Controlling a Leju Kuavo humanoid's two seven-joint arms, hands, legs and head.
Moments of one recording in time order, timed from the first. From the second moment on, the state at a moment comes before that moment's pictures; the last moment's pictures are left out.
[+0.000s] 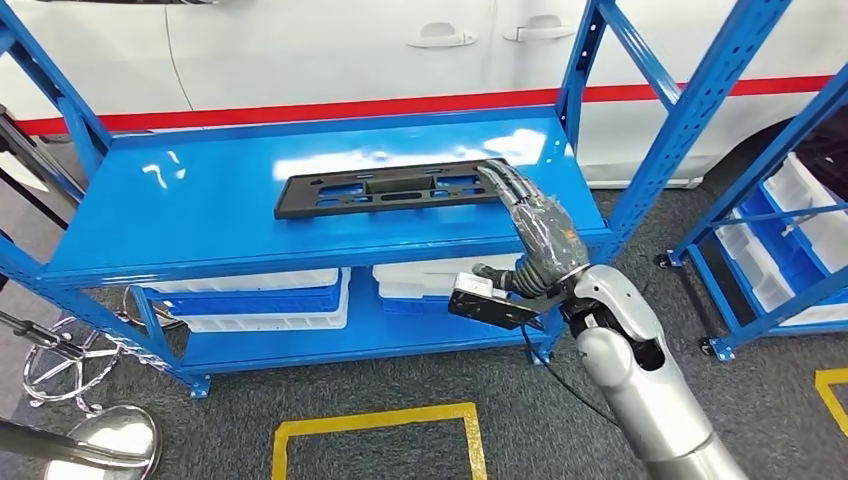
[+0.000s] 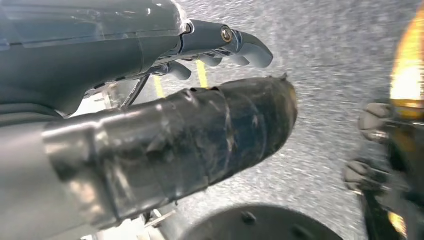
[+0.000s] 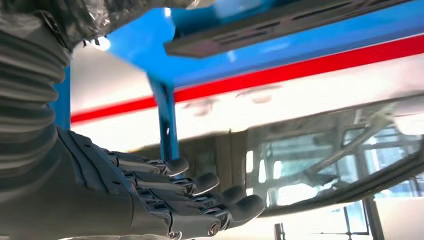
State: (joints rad) left arm -0.04 -0.02 0.60 -0.22 -0.67 -0.07 0.27; right arm -0.46 -0.17 0.60 -1.58 0.90 0.06 -0.16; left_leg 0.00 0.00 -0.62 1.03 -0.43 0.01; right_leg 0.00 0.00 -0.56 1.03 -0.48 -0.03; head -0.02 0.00
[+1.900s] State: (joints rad) left arm -0.04 -0.04 0.76 -0.24 -0.80 -0.10 0.34; right arm -0.46 -0.09 0.71 -1.31 1.13 -0.07 -0.20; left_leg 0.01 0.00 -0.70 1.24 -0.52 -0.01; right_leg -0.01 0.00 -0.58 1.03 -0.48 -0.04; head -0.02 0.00
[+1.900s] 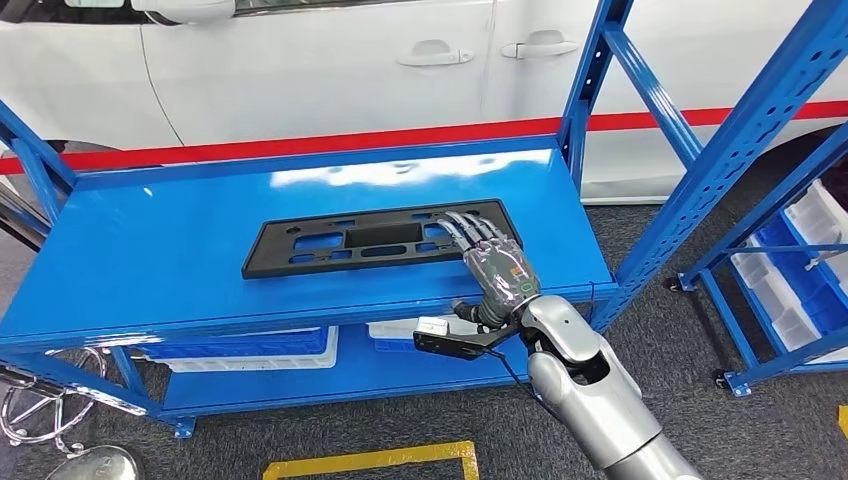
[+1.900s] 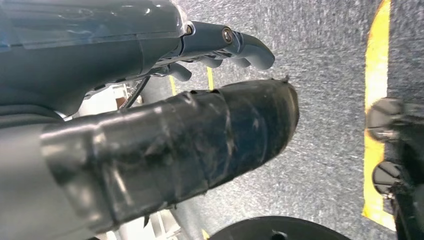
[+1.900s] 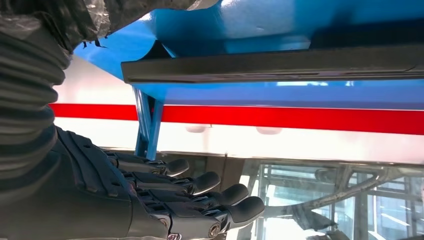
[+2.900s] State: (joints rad) left arm -0.05 -0.04 0.82 -0.25 -0.84 -0.13 0.32; right arm -0.56 -0.05 0.71 -1.10 1.14 -0.05 -0.19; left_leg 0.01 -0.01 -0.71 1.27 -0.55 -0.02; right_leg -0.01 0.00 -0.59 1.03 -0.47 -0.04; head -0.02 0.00
